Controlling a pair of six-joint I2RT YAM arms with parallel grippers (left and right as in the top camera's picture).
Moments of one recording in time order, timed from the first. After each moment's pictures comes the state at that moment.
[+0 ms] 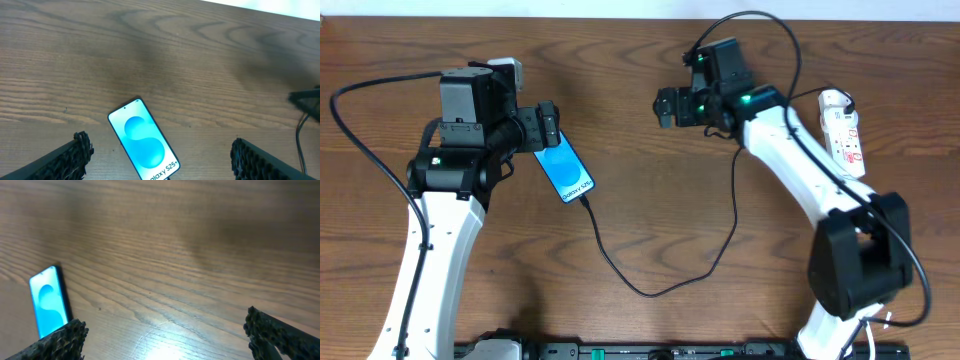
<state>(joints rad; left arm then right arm) -0.05 1.33 1.22 -0.67 0.14 -0.16 0.38 1.90 1.52 -0.52 -0.19 0.30</state>
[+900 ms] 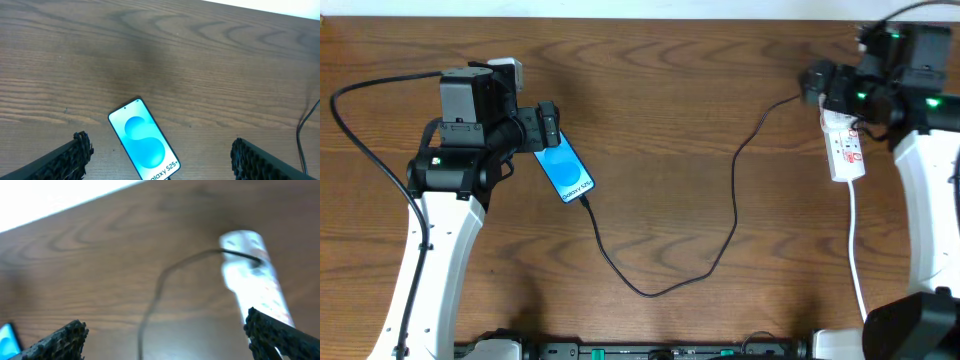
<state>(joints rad) -0.05 1.33 1.22 -0.67 0.14 -0.16 -0.16 1.59 1.52 -0.80 -0.23 0.15</state>
